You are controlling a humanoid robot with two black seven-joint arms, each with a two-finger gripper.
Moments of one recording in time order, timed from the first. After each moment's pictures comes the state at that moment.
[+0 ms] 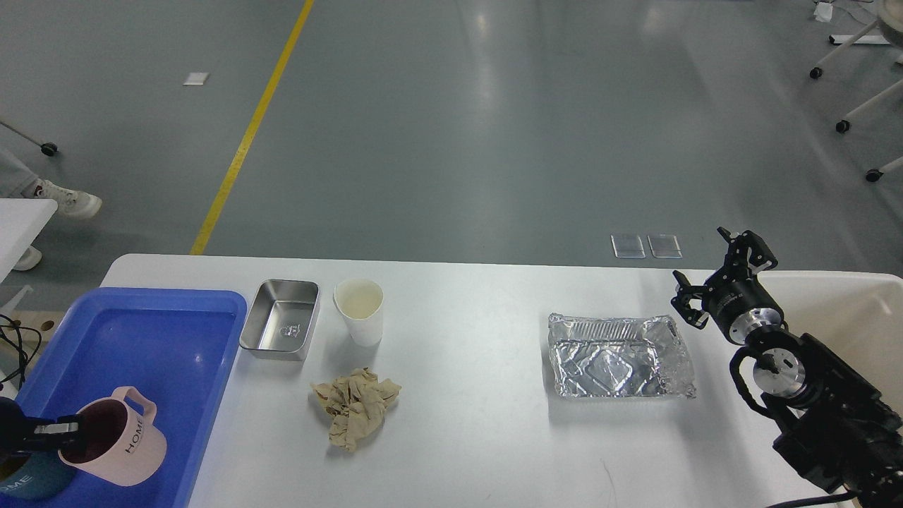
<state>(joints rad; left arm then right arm) -0.79 1.17 0.07 -1.38 1.10 -0.47 0.08 0.52 -0.25 1.16 0.58 -0.24 0.27 0.16</state>
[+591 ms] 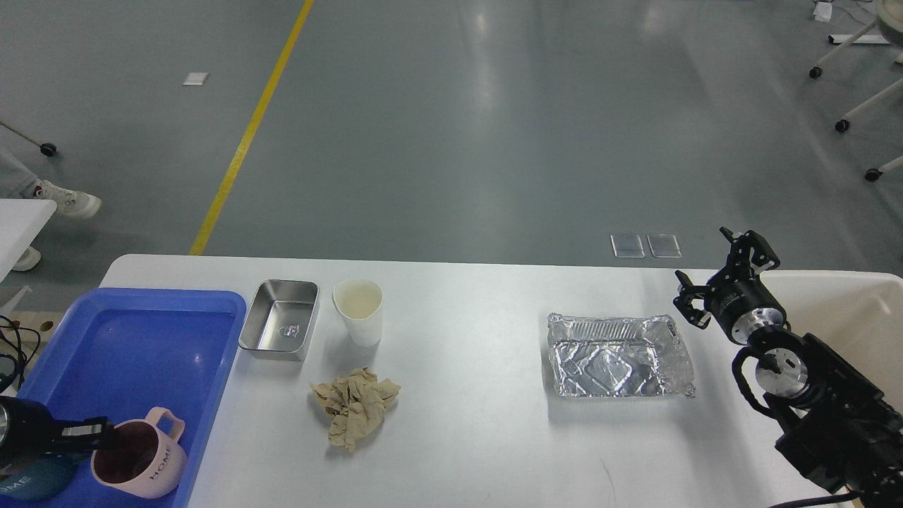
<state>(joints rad) -0.78 1.11 0.06 -1.34 1.10 -0.45 0.08 0.52 -0.25 1.16 0.58 -0.24 0.27 0.16</state>
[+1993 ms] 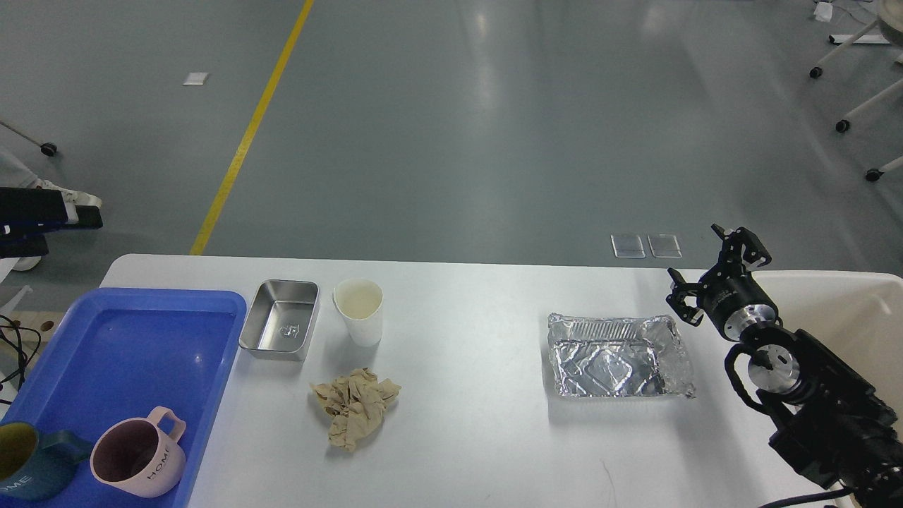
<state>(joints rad) -0.97 1.50 -0.45 -1.64 0.75 -0.70 0.06 0.53 -0.24 1.14 0.58 -0.24 0.25 0.16</state>
